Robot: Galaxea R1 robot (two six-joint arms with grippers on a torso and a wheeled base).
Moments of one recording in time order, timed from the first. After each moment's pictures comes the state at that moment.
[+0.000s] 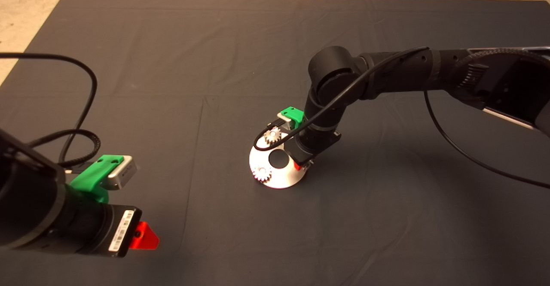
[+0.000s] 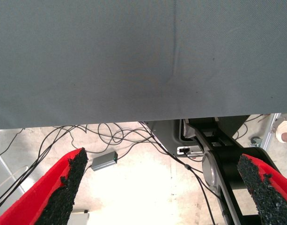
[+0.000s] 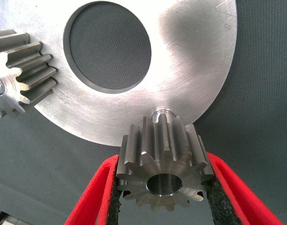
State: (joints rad) left arm -0.57 2.07 -0.35 0.04 1.53 -1.67; right arm 0.33 2.87 -1.25 -0.17 -1.53 1.04
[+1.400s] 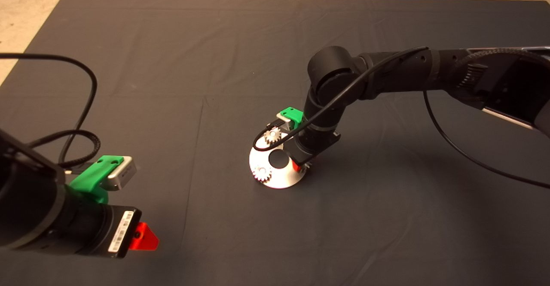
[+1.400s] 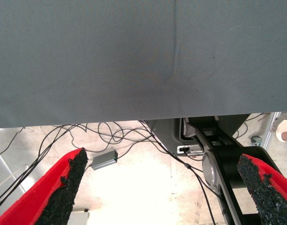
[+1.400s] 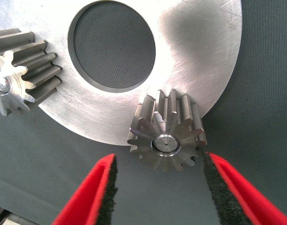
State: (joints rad) left arm -0.57 2.07 -0.35 0.03 1.53 -1.67; right arm 0.33 2.87 -1.25 -0.17 -1.53 1.04
